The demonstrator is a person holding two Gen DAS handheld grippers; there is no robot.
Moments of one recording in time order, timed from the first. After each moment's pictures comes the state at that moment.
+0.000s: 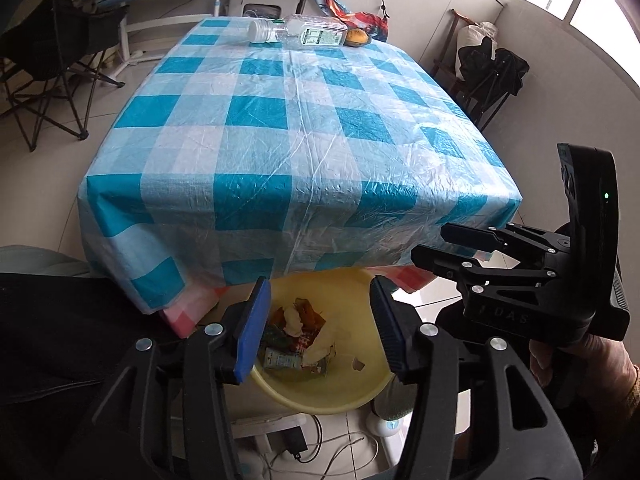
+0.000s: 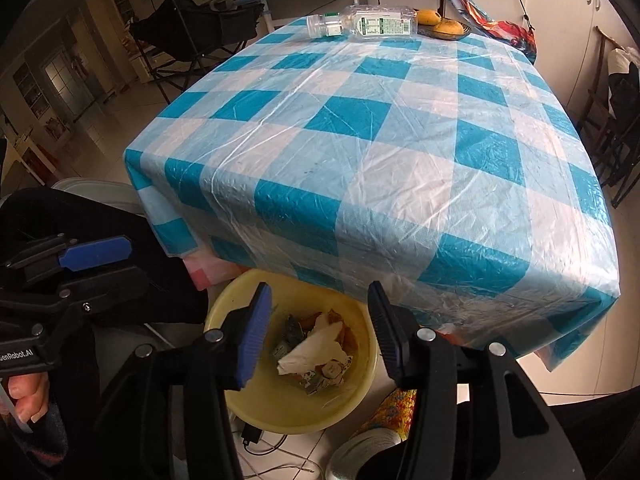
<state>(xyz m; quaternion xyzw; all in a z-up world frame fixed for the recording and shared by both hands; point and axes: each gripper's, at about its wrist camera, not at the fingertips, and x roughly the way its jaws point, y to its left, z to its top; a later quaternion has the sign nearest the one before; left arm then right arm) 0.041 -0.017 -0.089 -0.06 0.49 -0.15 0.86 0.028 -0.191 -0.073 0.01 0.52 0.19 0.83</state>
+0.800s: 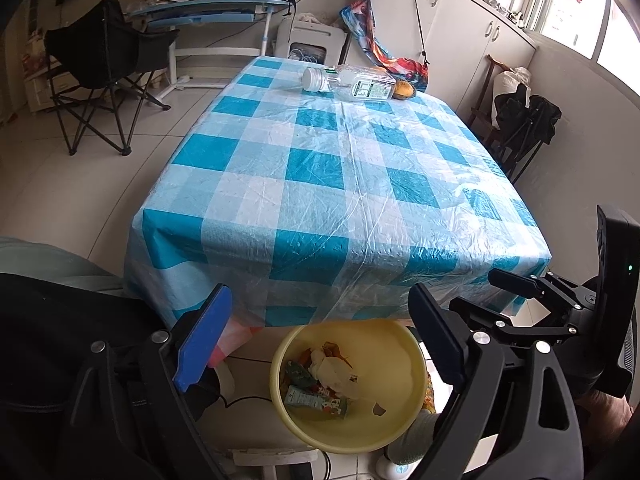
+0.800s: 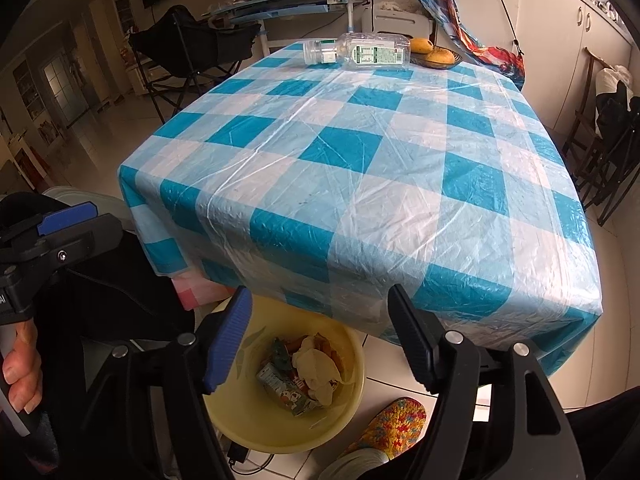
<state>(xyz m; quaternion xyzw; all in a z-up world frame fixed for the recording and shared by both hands) 0.053 0.003 -0.075 -0.08 0.43 -0.07 0.90 0.027 -0.191 -0.064 -0.01 0.48 0.17 0.86</state>
